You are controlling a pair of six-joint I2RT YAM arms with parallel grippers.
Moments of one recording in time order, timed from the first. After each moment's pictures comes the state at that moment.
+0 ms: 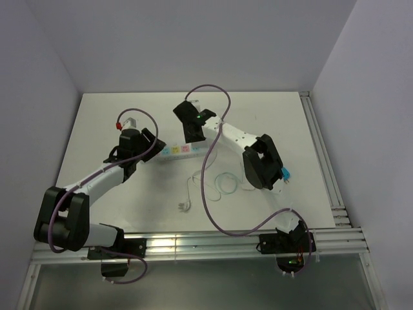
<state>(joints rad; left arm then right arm) -0.28 1.36 0.69 0.12 0.02 -0.84 0.73 2.28 1.96 -0.77 0.30 0.49</state>
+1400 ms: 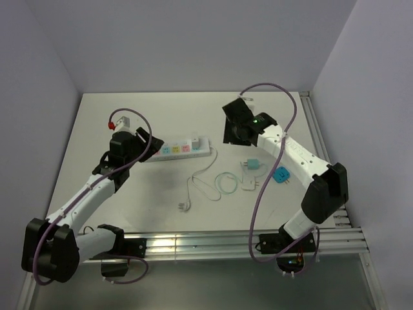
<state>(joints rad) -0.30 1.13 0.67 0.01 0.02 -0.84 0.59 1.58 1.47 -0.83 0.32 0.60</state>
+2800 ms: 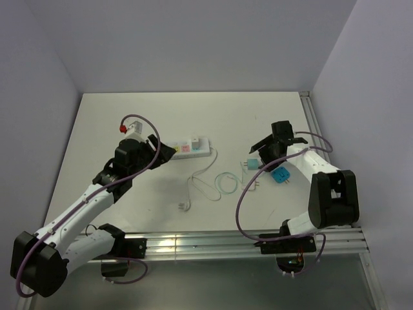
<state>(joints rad) -0.48 0.99 0.67 -0.07 0.02 -0.83 0.09 1.46 0.88 -0.51 -0.11 1.11</state>
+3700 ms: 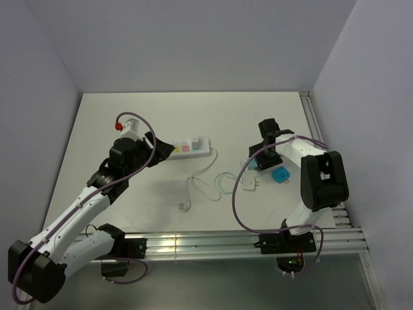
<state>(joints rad) -0.48 0.94 0.70 -0.11 0.02 -0.83 0.17 1.63 0.99 -0.65 0.07 1.41</state>
